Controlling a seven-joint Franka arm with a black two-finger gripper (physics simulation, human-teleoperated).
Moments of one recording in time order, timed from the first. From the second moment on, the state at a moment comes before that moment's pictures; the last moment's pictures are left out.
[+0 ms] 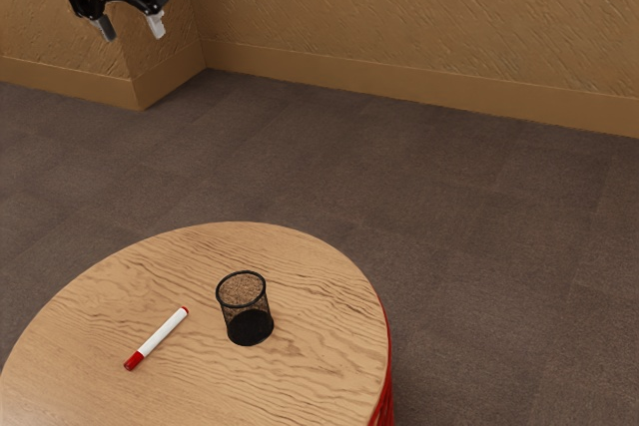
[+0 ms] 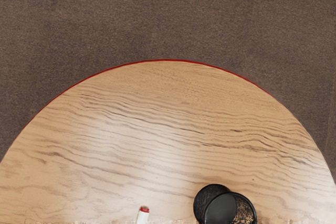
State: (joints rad) arm -0.22 0.13 0.46 -1.17 -0.17 1.41 0.01
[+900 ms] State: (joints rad) arm -0.13 -0.07 0.44 -2.35 -0.02 2.01 0.01
